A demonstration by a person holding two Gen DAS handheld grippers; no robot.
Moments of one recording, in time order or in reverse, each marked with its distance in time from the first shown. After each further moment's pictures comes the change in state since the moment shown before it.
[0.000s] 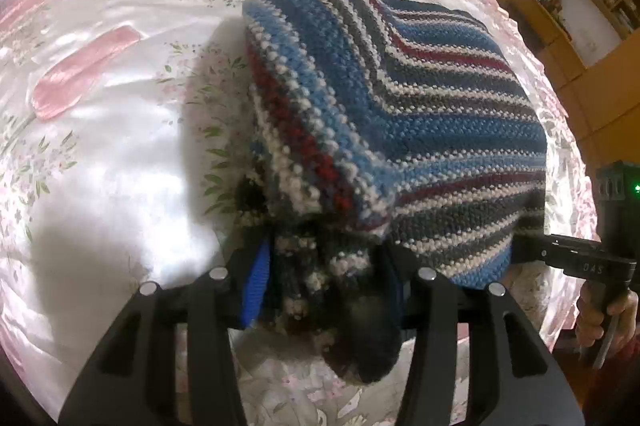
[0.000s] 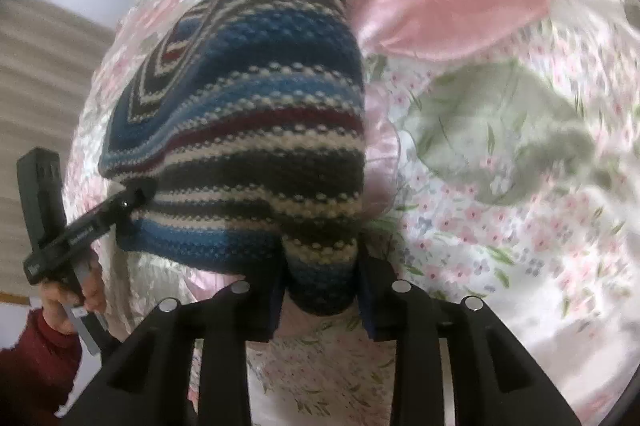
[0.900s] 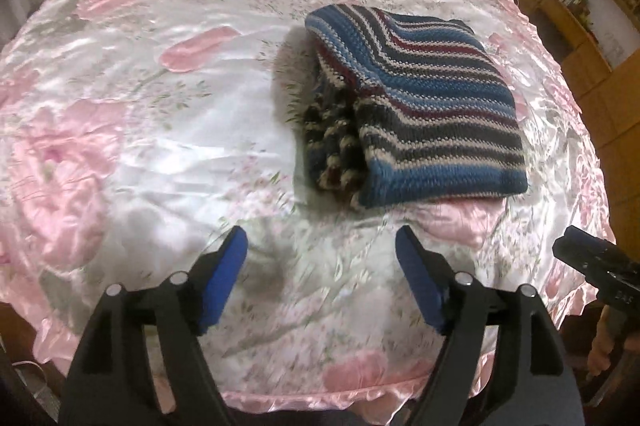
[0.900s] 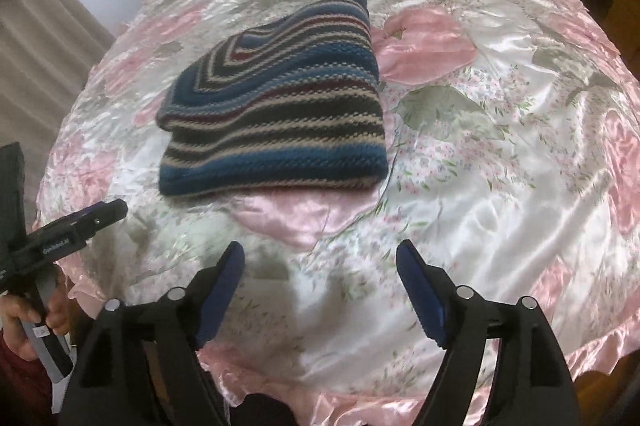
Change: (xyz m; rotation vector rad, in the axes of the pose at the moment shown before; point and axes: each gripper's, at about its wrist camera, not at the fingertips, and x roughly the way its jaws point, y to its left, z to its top) left arm -0.123 -0.016 -0.073 -0.051 -0.028 0.170; right arm -0.095 0.080 -0.099 -0.075 -0.182 -0.214
